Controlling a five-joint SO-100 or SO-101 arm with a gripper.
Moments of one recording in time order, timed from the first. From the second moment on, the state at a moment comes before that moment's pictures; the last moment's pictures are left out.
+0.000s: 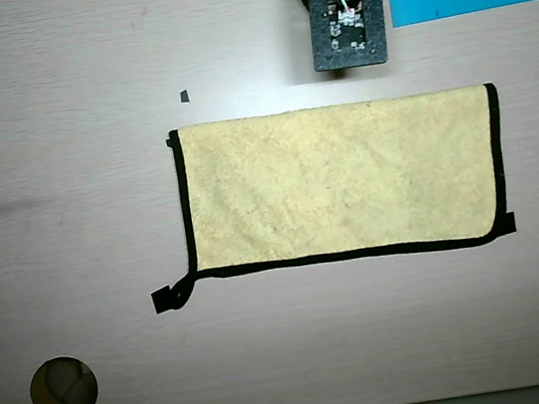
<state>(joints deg) -6.4 192.5 177.7 73.2 -83.4</state>
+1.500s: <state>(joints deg) 24.5 118.0 133.6 42.3 -10.6</state>
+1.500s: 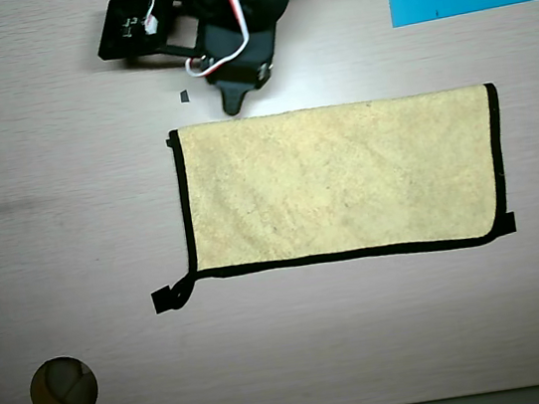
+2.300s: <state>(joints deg) 29.8 94.1 122.1 24.8 4.3</state>
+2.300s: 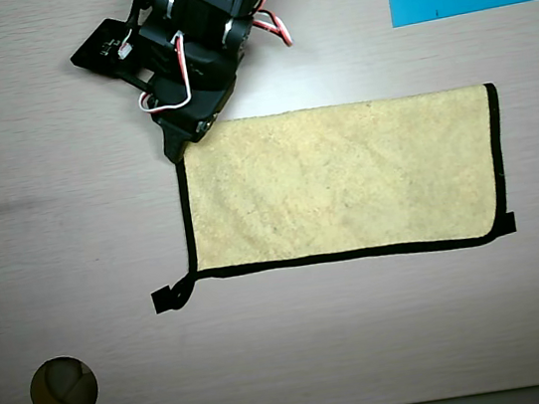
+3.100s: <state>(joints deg) 28.5 91.5 122.3 17.6 -13.8</state>
